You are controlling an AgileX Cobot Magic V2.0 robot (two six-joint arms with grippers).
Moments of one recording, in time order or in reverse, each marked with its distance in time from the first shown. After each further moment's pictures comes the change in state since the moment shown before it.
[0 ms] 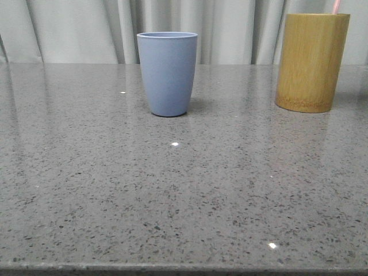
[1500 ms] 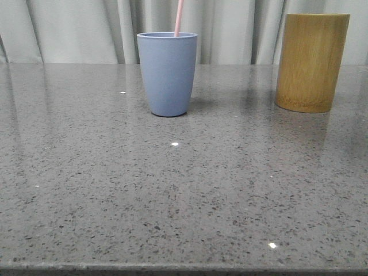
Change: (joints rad) left arm 0.000 0.000 0.000 -0.001 0.015 0.000; right arm 0.413 0.157 -0.224 -0.168 -0.135 0.111
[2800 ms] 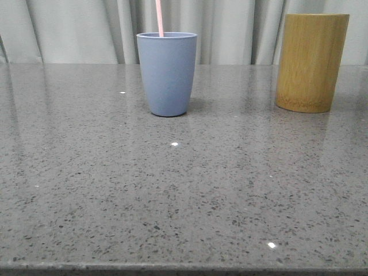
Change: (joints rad) left arm 0.000 0.000 0.000 0.000 0.000 0.000; right arm -0.141 -0.357 0.000 -0.095 0.585 -0.019
